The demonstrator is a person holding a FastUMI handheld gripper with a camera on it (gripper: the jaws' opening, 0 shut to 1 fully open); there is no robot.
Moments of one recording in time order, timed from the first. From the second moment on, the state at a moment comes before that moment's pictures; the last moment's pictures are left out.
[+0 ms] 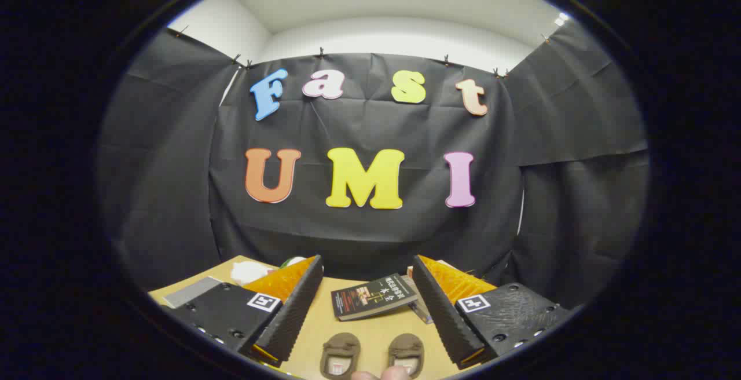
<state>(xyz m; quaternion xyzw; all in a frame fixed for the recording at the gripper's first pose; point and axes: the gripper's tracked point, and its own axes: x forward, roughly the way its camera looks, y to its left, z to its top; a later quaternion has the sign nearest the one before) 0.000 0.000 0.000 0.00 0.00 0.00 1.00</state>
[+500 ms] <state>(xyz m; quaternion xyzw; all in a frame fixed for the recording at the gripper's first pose) 0.011 0.027 0.006 0.01 0.00 0.04 1.00</state>
